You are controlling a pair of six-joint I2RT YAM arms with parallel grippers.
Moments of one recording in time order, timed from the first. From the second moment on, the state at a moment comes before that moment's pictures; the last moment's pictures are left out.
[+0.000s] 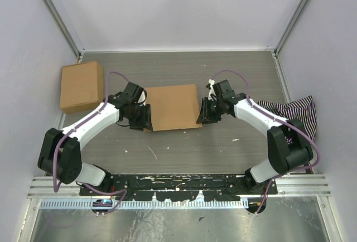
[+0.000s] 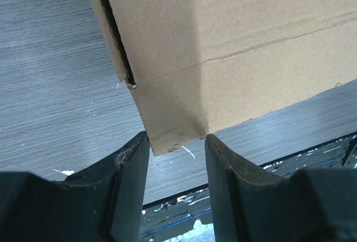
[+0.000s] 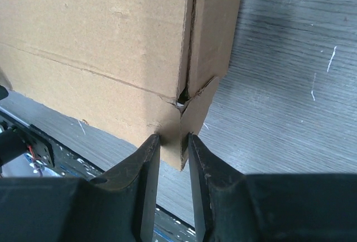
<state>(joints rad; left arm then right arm) -0.49 1.43 0.98 -0.72 0.19 -0.48 0.41 1.50 0.95 -0.49 -0.38 0.46</state>
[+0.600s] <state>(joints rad) -0.49 1.46 0.98 -0.70 0.18 -0.48 0.41 1.51 0.90 -0.41 -0.40 0.46</state>
